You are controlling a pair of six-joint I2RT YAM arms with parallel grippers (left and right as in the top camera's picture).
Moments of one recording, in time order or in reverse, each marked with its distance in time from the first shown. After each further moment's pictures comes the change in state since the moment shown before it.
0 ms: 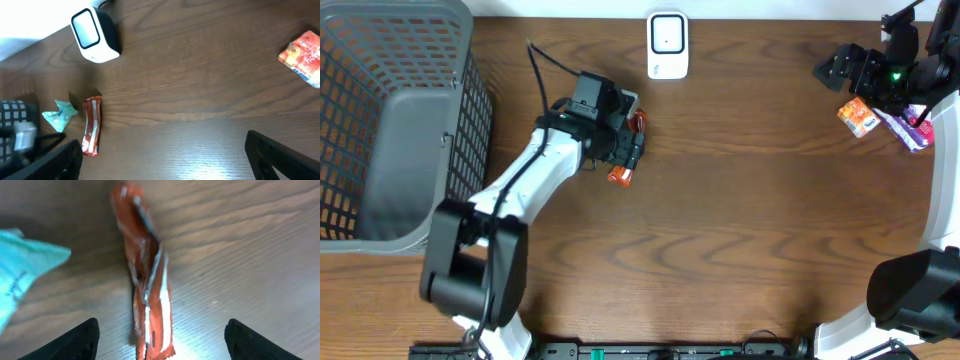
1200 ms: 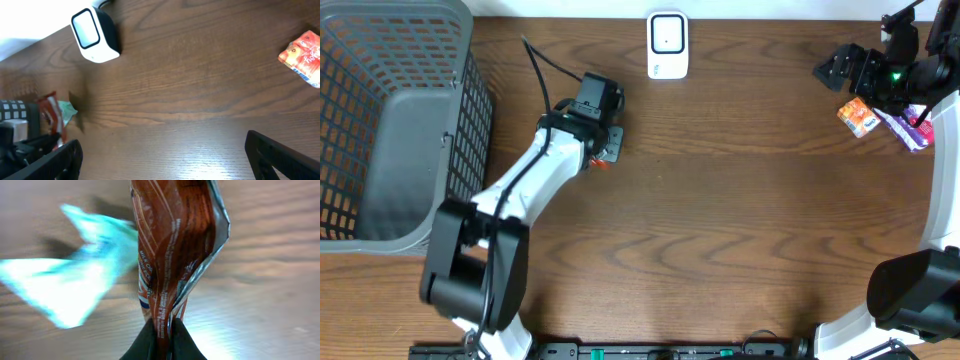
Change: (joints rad) left arm -0.029 -0.019 0.003 -0.012 -0.396 -0.068; right arm 0.000 0.000 0.000 0.000 0.000 0.000
